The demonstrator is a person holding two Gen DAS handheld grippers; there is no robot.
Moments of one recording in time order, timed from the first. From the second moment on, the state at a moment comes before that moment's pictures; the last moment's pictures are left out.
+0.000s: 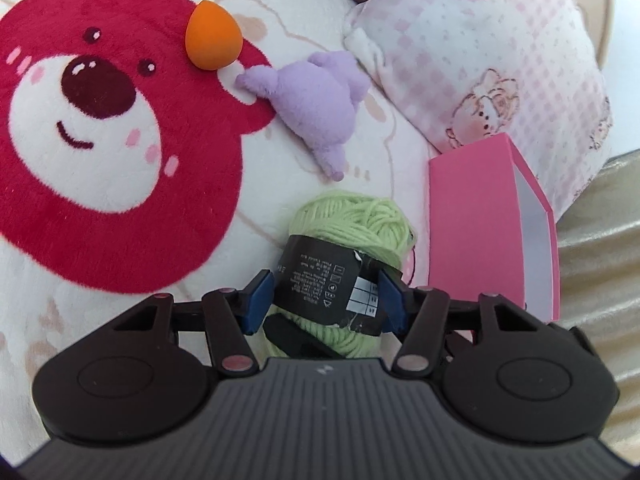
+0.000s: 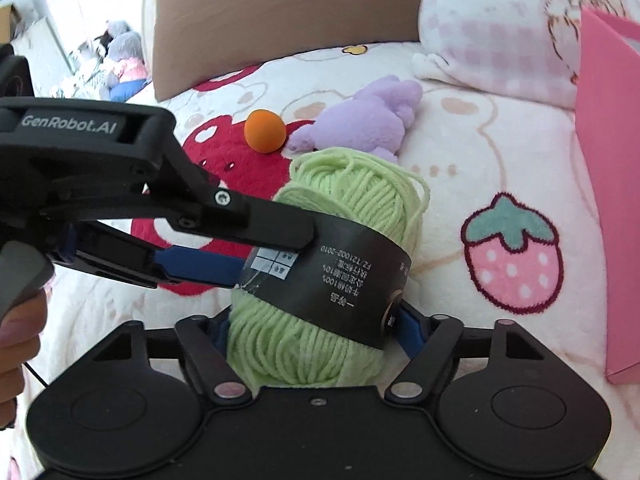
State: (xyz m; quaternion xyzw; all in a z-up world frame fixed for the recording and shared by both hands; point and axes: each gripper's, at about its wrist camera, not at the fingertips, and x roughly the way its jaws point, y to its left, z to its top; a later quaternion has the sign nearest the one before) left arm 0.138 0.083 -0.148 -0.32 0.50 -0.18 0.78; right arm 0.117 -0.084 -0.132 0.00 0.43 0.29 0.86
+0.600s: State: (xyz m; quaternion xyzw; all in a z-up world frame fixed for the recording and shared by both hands) left arm 0.088 0.065 -0.117 -0.31 0.47 -0.22 0.79; right arm 0.079 -0.102 -0.097 -0.01 0.42 0.30 0.86
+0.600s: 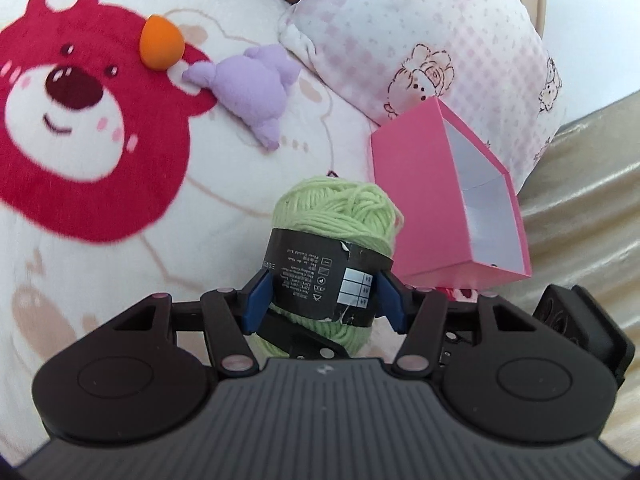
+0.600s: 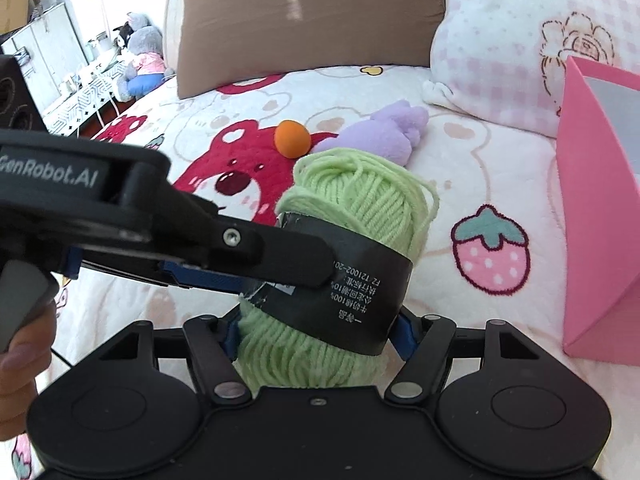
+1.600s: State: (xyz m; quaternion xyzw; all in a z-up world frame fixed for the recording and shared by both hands) left arm 0.019 0.003 -0.021 -0.27 0.52 -0.29 0.76; right arm 0.000 -0.169 0.001 0.01 0.44 0.27 0.86
